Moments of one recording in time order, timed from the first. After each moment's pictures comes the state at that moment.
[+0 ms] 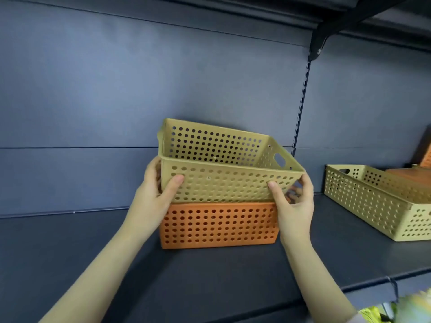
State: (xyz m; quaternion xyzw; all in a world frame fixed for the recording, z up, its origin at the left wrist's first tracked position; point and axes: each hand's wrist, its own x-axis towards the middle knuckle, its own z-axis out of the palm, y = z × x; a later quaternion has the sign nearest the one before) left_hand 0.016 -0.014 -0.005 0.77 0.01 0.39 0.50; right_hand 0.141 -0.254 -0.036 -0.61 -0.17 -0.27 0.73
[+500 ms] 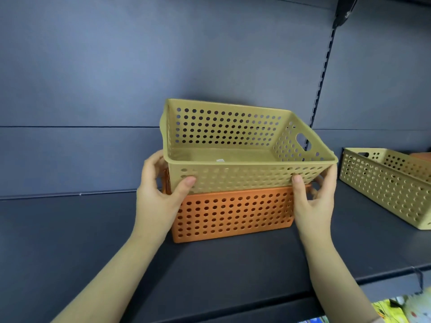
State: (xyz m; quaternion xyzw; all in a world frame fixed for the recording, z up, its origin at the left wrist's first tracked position) left_hand 0.009 -0.025 -0.039 0.70 0.01 0.47 0.54; right_hand 0.144 -0.259 -0.058 -0.65 -0.22 -0.31 0.66
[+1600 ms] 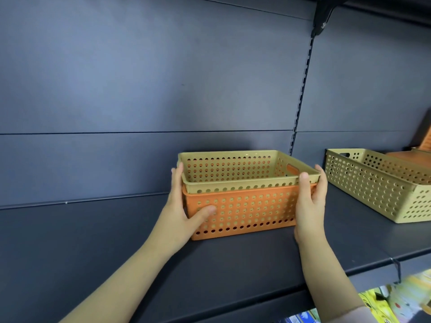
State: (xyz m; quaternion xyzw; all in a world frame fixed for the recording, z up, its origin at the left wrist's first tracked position) left_hand 0.027 -0.041 -0.065 0.82 -0.02 0.28 0.50; right_hand 0.152 -0.274 -0.061 -0.60 -0.11 -0.22 0.76
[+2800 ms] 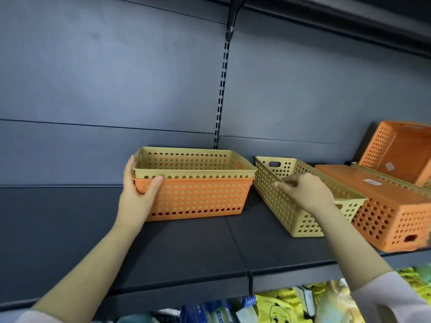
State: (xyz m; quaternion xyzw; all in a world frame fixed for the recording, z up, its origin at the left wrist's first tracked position) left_hand 0.148 -0.225 -0.061 0.71 0.13 0.45 0.53; right_hand 0.302 -0.543 0.011 -0.96 -0.14 -0.16 0.20
